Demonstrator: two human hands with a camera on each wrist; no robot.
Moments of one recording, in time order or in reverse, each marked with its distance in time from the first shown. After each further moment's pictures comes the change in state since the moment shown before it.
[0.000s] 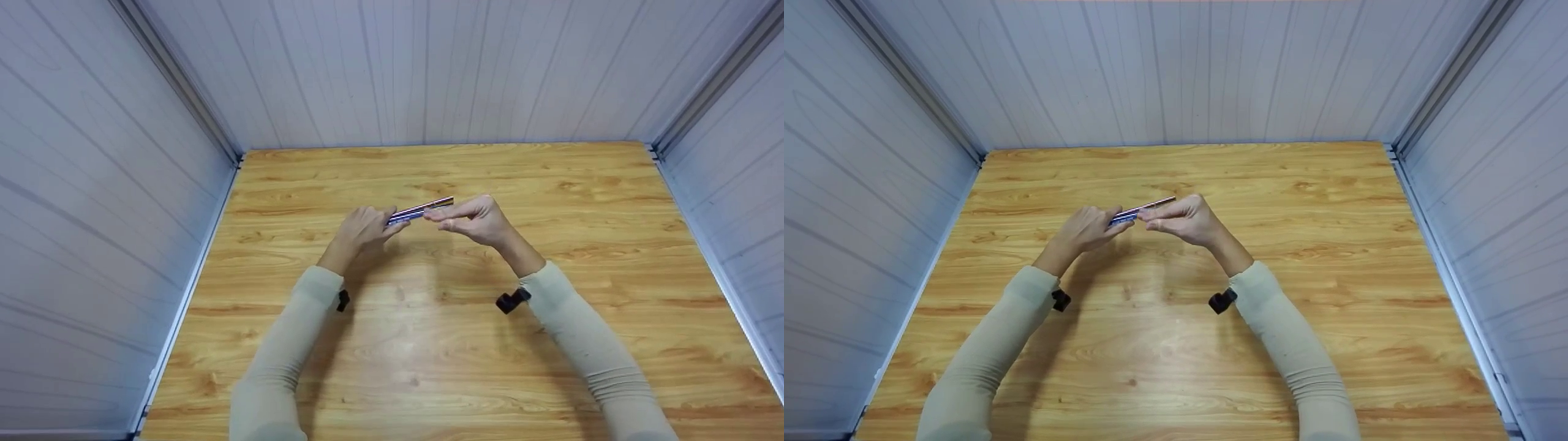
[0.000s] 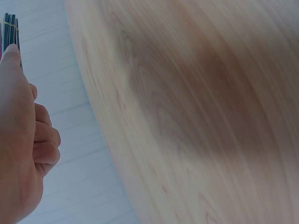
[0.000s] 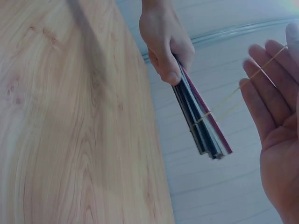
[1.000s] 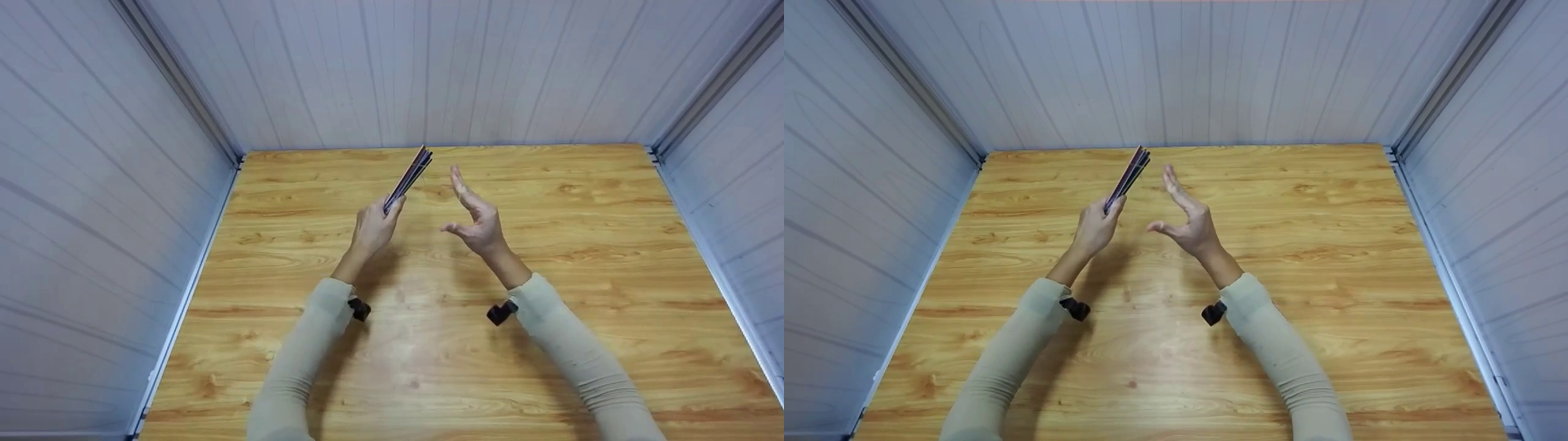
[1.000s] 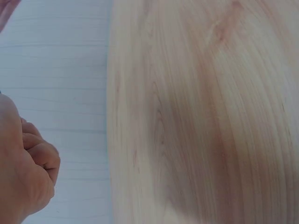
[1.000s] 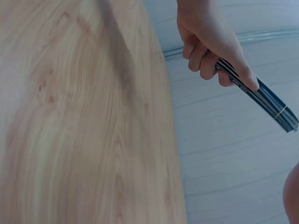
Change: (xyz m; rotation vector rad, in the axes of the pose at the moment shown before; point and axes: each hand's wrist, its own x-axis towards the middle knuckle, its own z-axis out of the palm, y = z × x) left_hand 0.006 0.033 0.005 -0.590 0.333 -0.408; right_hand -0.007 0.023 0.017 -0.396 0.325 -0.186
